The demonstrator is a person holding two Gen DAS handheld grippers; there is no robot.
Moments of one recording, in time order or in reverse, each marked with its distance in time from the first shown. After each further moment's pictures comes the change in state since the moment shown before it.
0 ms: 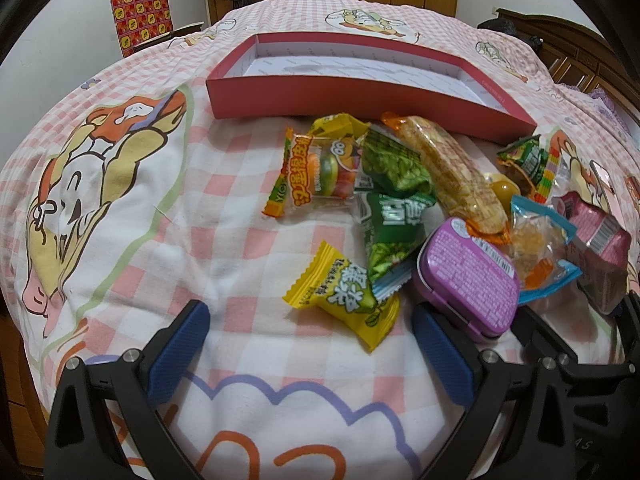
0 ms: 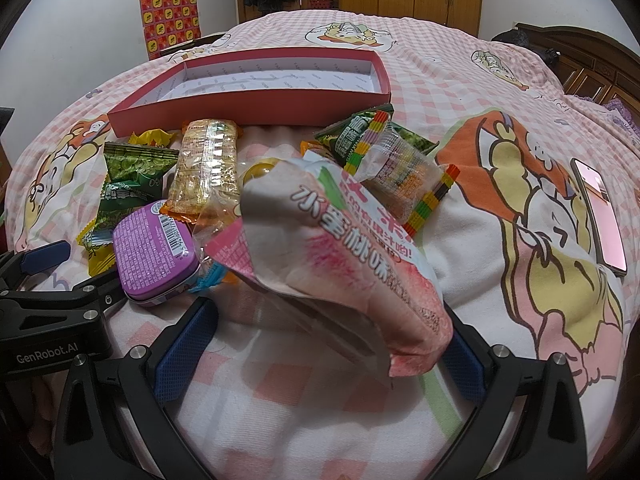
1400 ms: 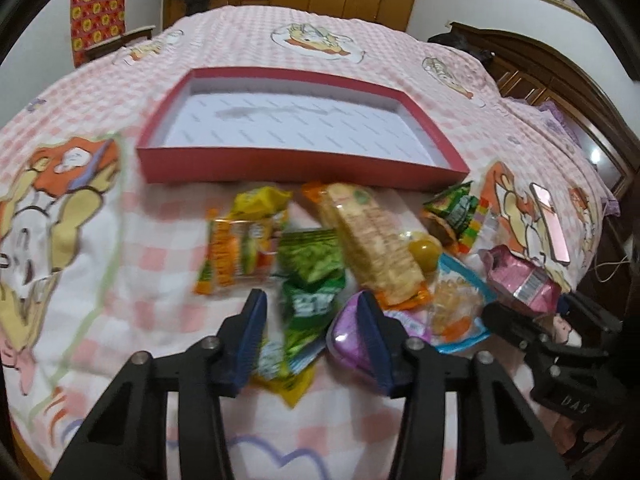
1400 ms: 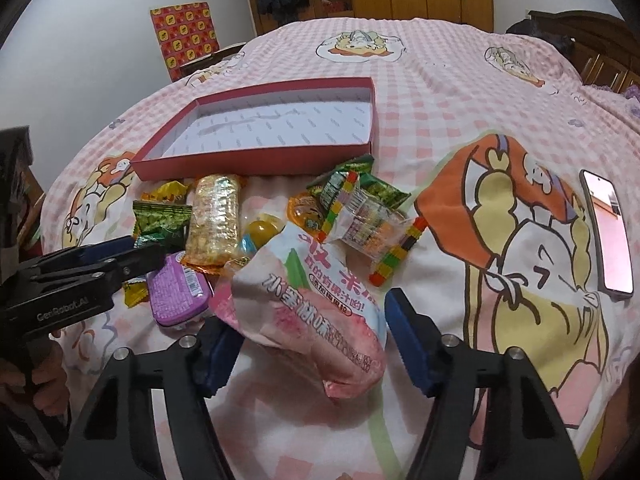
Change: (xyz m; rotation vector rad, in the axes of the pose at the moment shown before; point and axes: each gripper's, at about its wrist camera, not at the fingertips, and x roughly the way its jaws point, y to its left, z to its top) left arm -0.016 -0.013 0.042 0.031 -0.013 -0.243; right arm -0.028 -0.036 0.031 0.042 0.000 0.148
